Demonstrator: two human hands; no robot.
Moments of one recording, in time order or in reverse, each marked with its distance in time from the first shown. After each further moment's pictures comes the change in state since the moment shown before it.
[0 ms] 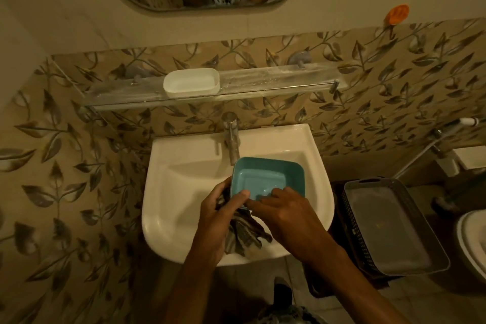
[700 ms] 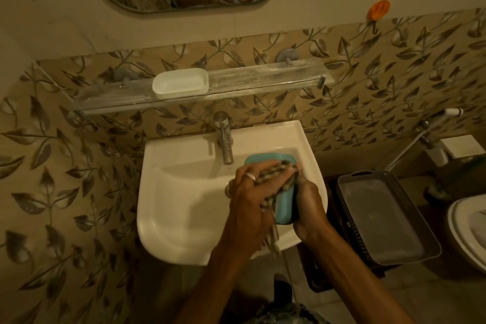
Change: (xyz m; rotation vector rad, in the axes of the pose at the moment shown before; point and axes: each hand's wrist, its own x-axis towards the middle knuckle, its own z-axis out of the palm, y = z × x) left_hand -0.011 0.011 0.065 0.901 0.041 0.920; right_hand 0.003 0.014 -0.003 1.515 0.400 1.305
